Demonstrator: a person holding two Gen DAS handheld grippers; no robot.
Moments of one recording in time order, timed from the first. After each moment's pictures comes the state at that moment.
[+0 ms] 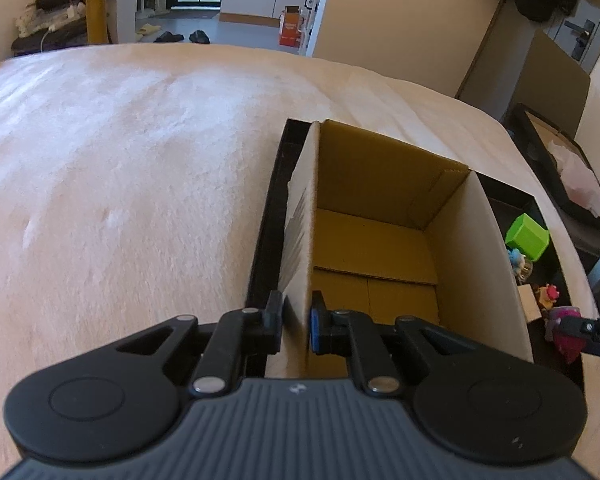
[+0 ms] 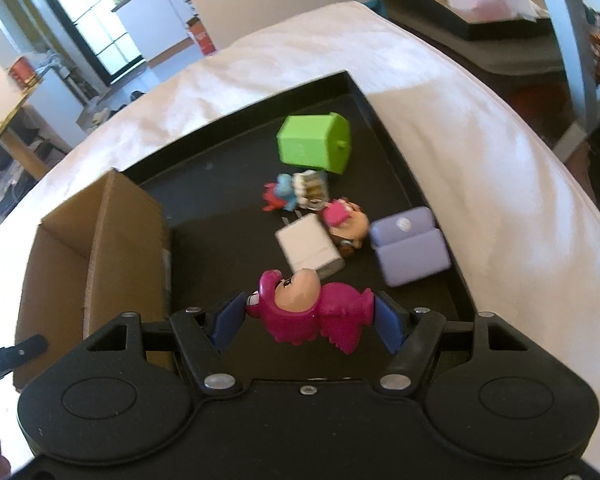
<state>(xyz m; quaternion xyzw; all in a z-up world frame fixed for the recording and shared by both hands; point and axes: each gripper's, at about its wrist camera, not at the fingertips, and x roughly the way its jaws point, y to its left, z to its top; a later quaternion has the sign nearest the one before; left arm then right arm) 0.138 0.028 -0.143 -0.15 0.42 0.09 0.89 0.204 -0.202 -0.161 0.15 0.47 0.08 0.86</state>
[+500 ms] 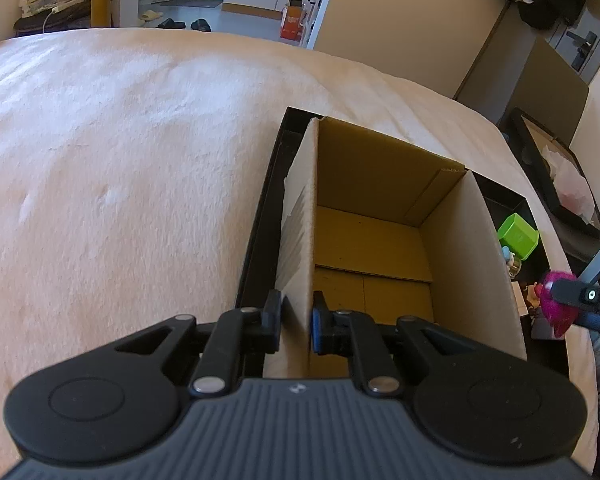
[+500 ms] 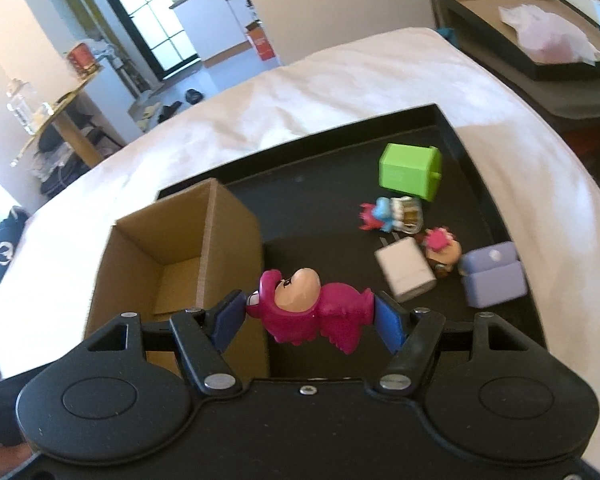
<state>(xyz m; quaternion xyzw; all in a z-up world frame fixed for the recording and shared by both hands) 0.129 0.029 -0.145 -0.18 0.43 0.09 0.88 0.201 -0.154 -0.125 0.14 0.45 0.15 0.87</state>
